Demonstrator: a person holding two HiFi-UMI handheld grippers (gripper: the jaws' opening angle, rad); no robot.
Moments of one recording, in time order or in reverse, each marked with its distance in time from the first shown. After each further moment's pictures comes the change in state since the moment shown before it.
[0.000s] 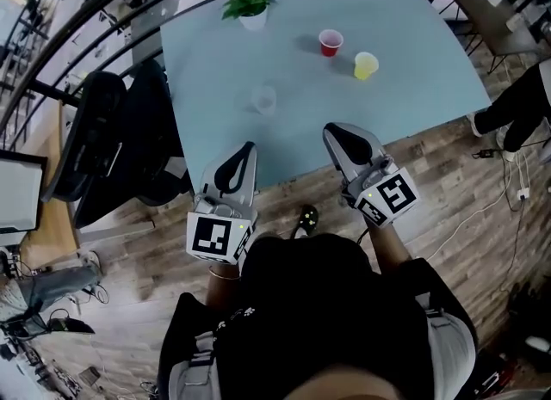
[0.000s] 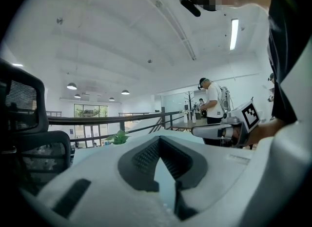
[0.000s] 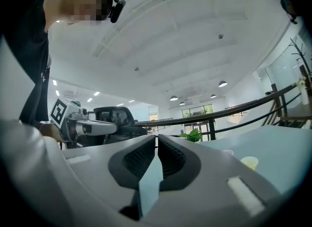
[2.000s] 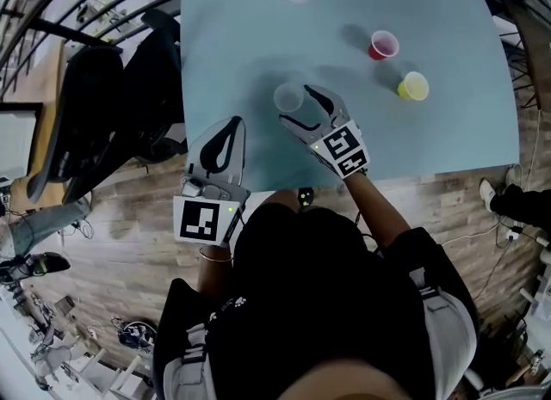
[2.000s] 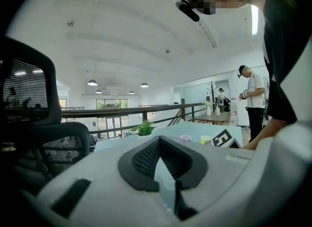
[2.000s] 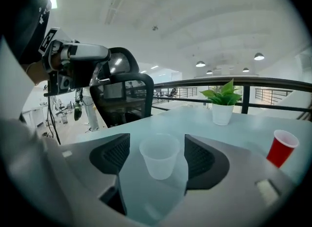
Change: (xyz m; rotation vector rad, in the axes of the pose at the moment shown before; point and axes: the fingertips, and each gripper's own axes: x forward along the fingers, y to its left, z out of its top) left arm 0.060 0.112 -0.033 -0.063 0.099 0.252; right arm 0.189 -0.044 -0.175 -0.130 0.420 0.290
